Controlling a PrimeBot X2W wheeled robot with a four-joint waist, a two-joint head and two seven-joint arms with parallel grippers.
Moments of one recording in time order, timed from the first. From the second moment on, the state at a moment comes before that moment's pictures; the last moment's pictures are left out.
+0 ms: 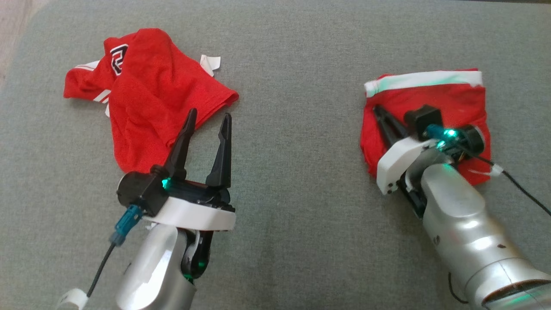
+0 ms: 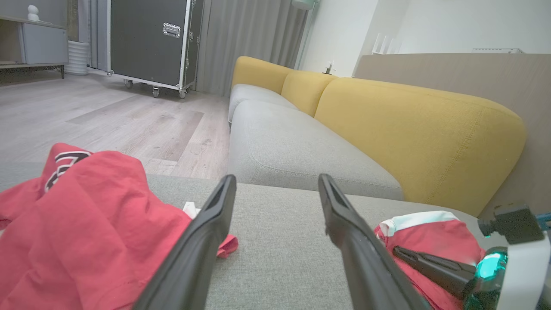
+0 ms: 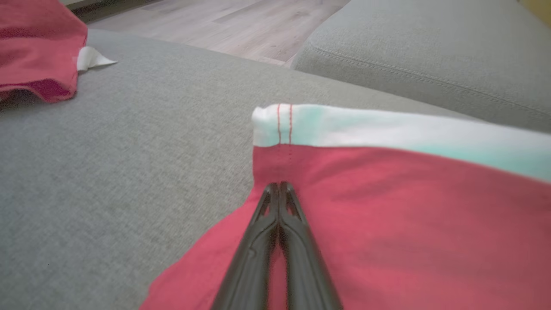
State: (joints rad) left arm -0.33 0.04 -0.34 0.25 -0.37 -0.10 -0.25; right arm -0.75 -0.07 0.30 1.10 0.02 0.13 -0.25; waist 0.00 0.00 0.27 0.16
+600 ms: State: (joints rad) left arm -0.31 0.04 -0.30 0.25 -0.37 -0.10 -0.25; right arm -0.71 -0.08 0.19 0.85 0.08 0.13 -0.25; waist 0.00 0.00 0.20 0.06
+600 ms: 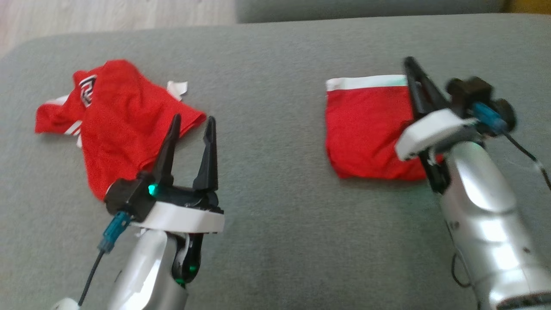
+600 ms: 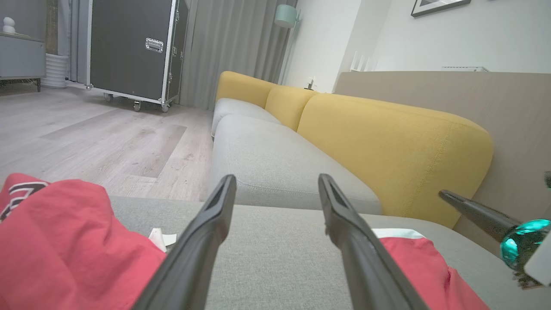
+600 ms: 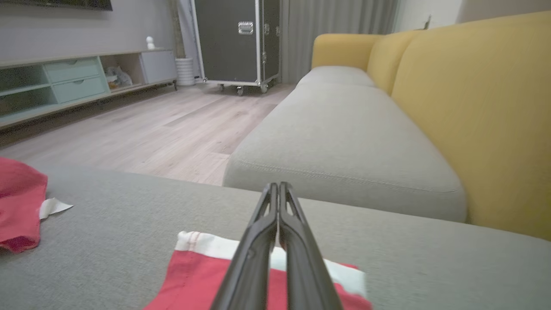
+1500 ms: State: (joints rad) left arm -0.18 0.04 -0.24 0.26 -0.35 -0.10 -0.25; right arm -0.24 -0.05 -0.05 0.43 -0.01 0.13 -0.25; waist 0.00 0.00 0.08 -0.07
